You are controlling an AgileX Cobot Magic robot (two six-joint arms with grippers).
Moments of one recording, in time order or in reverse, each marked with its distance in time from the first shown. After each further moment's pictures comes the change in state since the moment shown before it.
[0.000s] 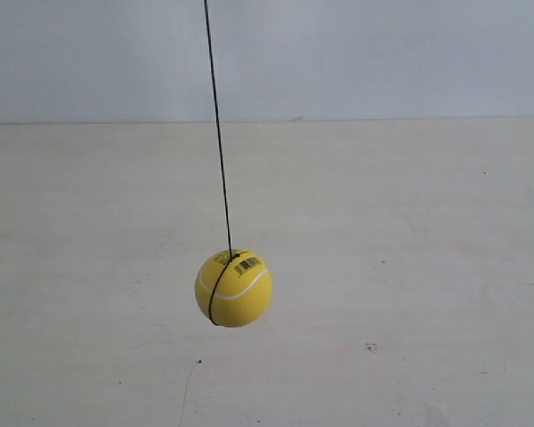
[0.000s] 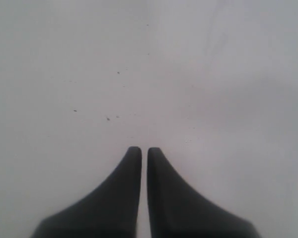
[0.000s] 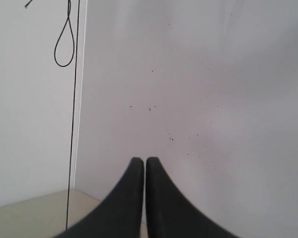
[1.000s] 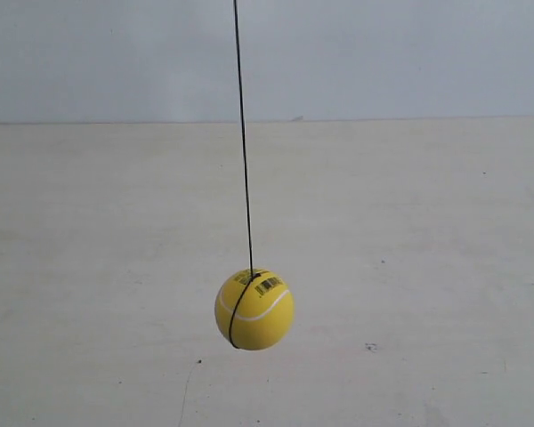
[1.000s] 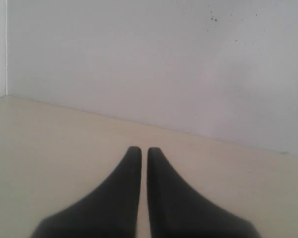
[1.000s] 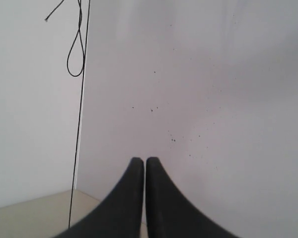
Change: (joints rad) left arm 0.123 -0.005 0.373 0.052 0.048 0.008; right arm 0.000 0.000 0.000 0.000 -0.007 0.002
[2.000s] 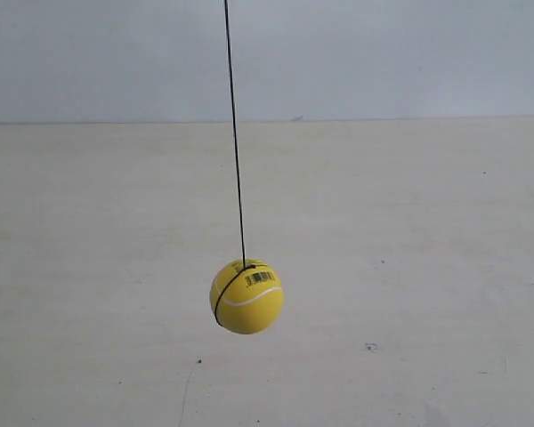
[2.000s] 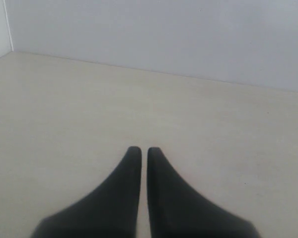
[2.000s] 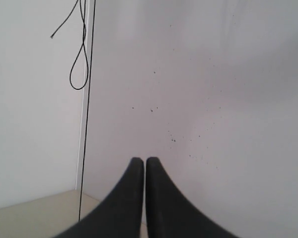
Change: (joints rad) left arm 0.000 0.000 0.000 0.002 0.181 0.080; right arm 0.000 0.000 0.000 0.002 0.000 0.000
